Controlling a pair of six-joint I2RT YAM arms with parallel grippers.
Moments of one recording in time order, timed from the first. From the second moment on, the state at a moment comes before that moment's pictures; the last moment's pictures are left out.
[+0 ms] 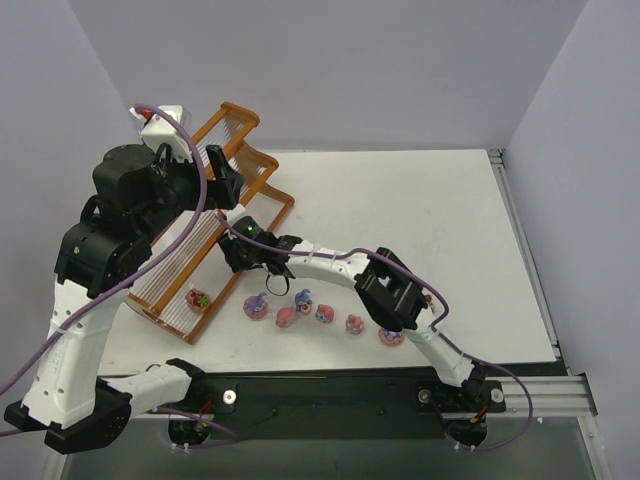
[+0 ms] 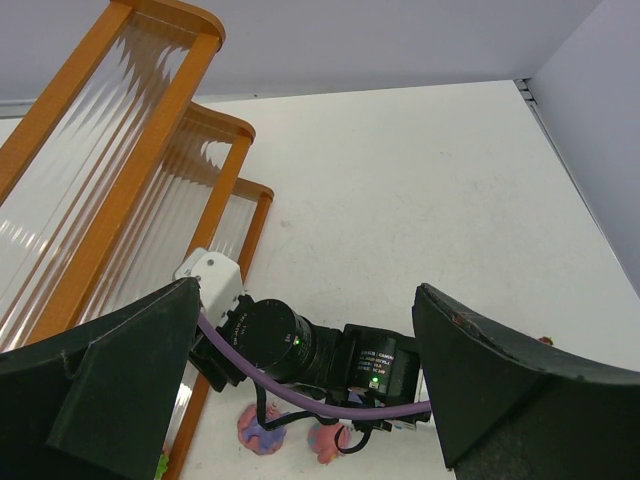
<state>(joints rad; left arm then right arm) -0.44 1.14 1.77 -0.89 -0.11 -0.28 1.03 2.35 1.86 -0.09 0.13 0.22</state>
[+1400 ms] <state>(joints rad) -0.44 1.15 1.77 -0.90 -0.11 -0.28 1.02 2.44 1.91 0.02 0.17 0.24</state>
